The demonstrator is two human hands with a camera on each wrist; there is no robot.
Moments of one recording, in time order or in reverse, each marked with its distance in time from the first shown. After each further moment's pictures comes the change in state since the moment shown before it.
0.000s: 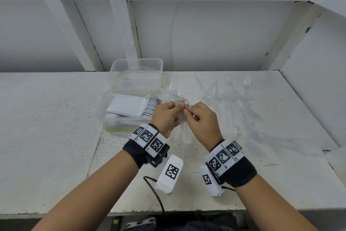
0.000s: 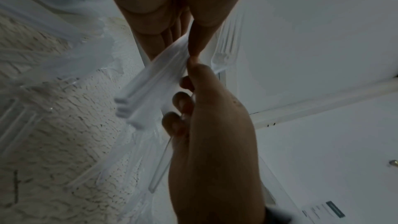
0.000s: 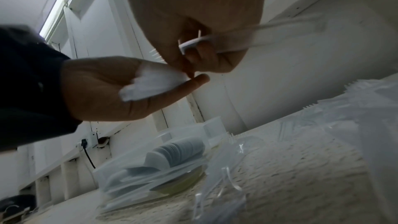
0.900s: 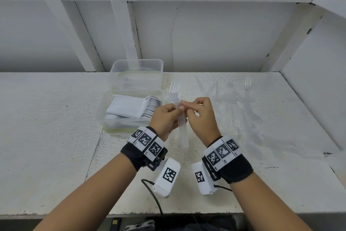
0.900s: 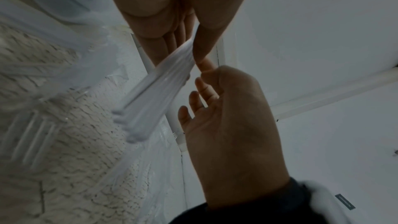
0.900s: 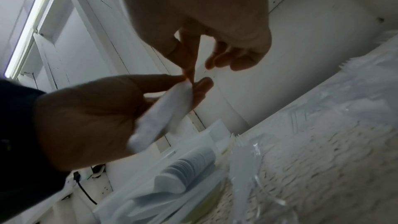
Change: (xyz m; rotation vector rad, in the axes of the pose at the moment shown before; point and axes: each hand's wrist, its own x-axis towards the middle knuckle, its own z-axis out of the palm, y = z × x) left_hand 0.000 -0.003 -0.003 0.060 -0.002 0.024; right_hand 0.014 -0.006 0.002 0.112 -0.026 0.158
